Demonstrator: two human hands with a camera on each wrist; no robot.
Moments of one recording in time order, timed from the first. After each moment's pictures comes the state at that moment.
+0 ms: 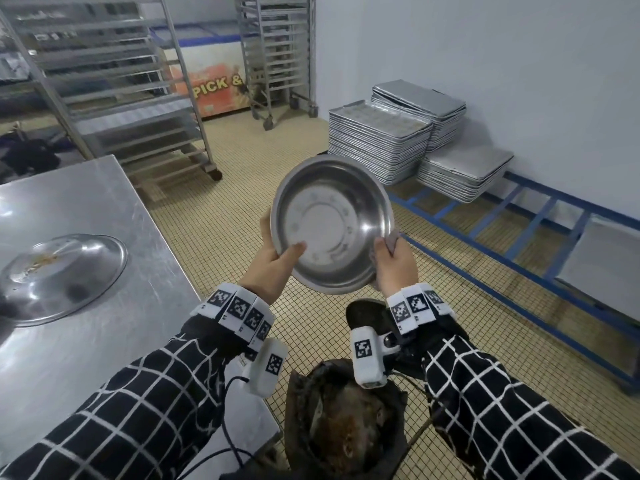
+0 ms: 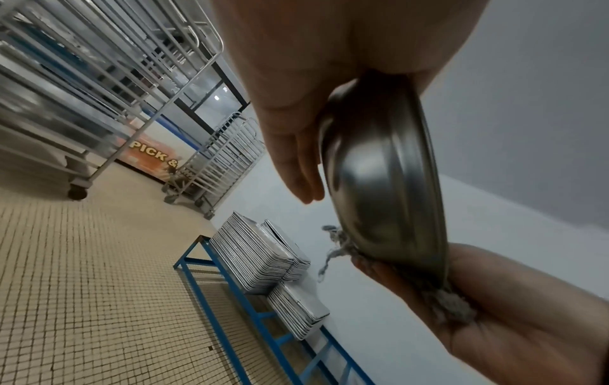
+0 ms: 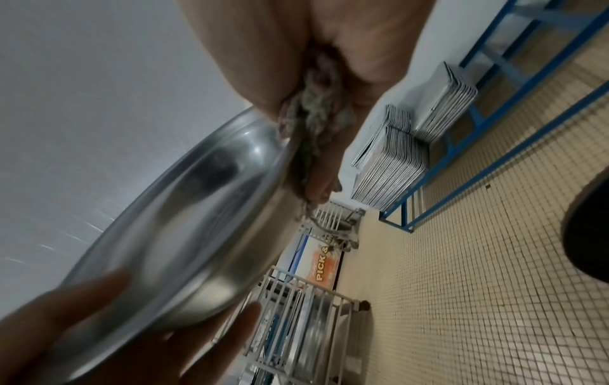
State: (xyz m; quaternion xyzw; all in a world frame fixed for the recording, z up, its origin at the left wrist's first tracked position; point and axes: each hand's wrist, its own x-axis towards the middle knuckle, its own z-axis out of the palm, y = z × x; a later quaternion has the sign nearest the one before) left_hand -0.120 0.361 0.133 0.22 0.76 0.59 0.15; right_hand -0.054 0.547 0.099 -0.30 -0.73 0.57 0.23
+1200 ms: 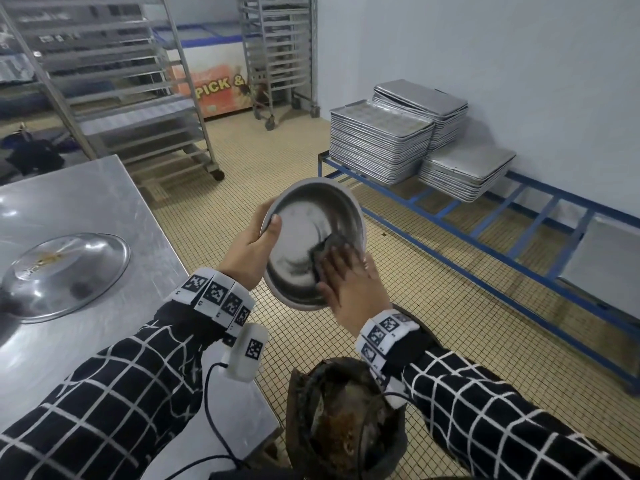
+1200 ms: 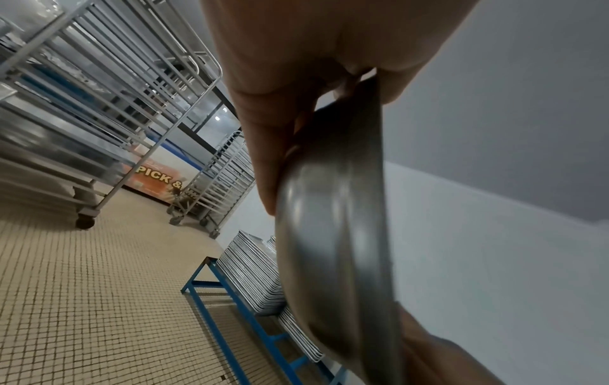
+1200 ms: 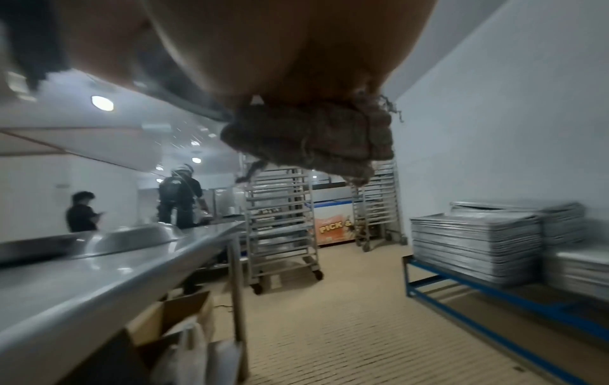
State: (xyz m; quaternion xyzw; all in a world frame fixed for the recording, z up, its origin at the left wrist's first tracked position) left_hand -0.126 0.347 0.154 0.21 0.78 0.57 0.11; right_hand -0.054 0.518 0.053 -0.02 -1.00 -0.01 0.04
